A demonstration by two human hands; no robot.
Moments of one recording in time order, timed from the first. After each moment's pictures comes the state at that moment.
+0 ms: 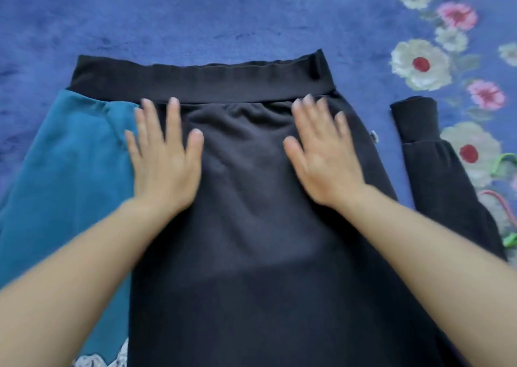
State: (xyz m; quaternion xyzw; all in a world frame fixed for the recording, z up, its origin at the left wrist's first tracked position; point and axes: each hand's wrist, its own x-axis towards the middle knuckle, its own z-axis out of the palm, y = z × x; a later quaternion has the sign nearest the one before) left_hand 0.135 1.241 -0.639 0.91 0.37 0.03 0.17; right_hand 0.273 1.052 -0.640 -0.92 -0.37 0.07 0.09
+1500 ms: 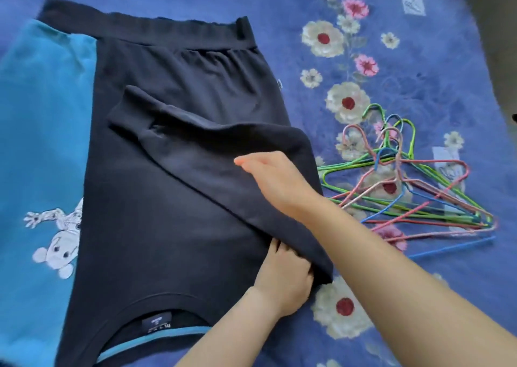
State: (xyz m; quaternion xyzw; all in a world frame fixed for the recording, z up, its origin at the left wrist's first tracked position) left_hand 0.028 0.864 -0.616 0.95 -0.02 -0.12 0.27; right_hand 0.145 0.911 -0.520 -0.82 -0.17 0.40 0.37
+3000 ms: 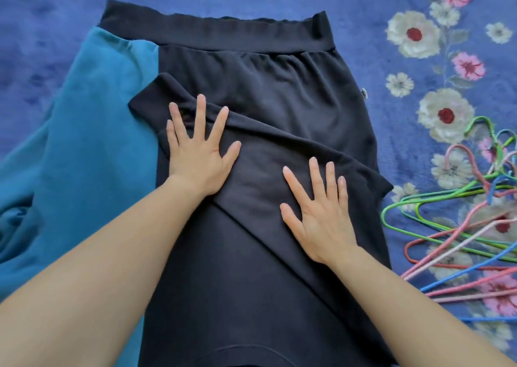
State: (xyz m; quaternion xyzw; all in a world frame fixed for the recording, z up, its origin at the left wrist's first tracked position) left_hand 0.075 1.176 -0.652 0.95 0.30 -0.08 0.10; right_hand 0.126 0.946 -0.645 -0.92 -0.37 0.12 0.00
